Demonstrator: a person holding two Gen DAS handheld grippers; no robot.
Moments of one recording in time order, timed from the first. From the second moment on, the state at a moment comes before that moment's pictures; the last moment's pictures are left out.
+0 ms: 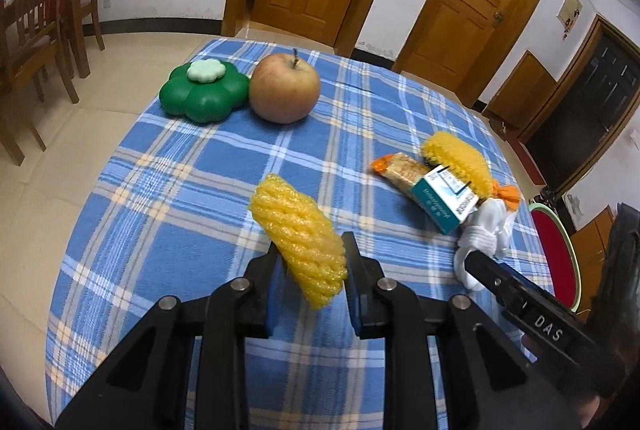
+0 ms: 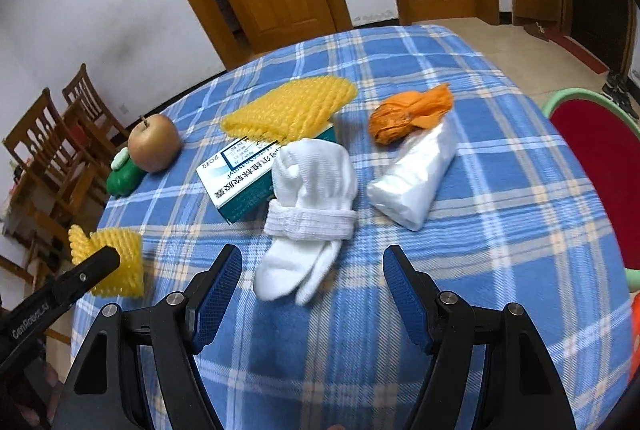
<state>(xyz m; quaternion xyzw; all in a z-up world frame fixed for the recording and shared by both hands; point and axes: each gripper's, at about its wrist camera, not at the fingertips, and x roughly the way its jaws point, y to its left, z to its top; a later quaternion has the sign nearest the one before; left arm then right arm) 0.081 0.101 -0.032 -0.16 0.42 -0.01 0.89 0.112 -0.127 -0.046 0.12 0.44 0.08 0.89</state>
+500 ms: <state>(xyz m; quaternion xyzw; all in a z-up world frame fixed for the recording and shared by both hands) 0.078 0.092 -0.033 -0.15 0.43 -0.02 0.89 0.110 -0.120 -0.049 0.09 0.44 0.11 0.89</state>
